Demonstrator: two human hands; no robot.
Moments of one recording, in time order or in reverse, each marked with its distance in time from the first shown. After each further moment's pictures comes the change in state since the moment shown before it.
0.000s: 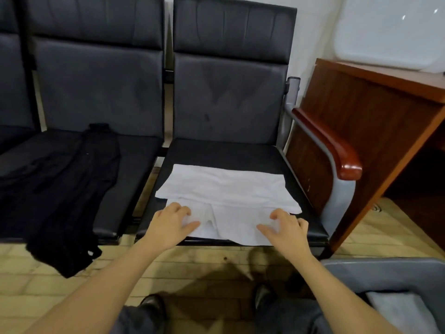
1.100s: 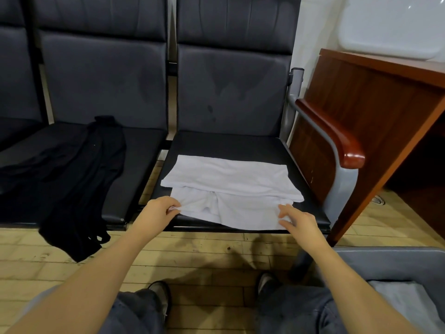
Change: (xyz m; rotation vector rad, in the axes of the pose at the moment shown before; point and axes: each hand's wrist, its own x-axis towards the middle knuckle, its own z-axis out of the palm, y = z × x) left_hand -0.023 -0.025 -0.018 -0.246 0.083 -0.015; right_hand -0.011 0.034 -0.010 0.208 -0.179 -0.074
